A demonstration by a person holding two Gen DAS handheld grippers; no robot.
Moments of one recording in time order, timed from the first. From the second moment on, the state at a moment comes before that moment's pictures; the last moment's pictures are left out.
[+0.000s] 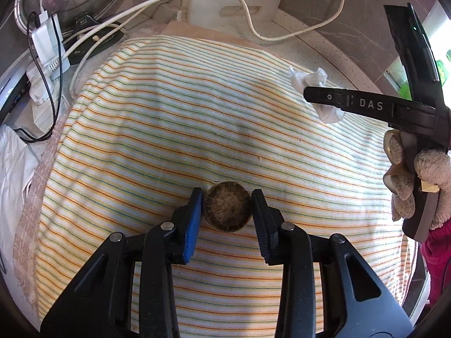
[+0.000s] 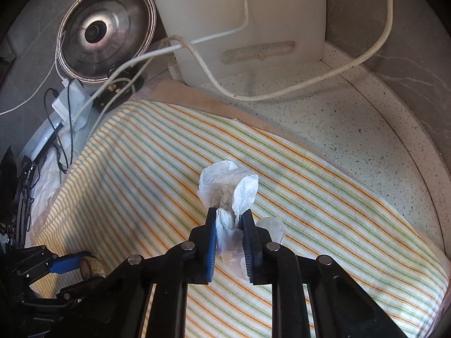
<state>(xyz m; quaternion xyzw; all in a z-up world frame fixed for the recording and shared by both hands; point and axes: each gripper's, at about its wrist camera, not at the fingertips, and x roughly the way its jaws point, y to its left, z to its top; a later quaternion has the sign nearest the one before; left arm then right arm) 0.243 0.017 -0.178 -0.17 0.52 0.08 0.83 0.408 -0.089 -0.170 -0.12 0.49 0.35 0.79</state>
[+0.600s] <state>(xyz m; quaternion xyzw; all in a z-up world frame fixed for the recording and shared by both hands) 0.191 0.018 -0.131 -0.17 0.48 0.09 0.85 0.342 -0.134 -0.101 -0.06 0.45 0.39 0.80</state>
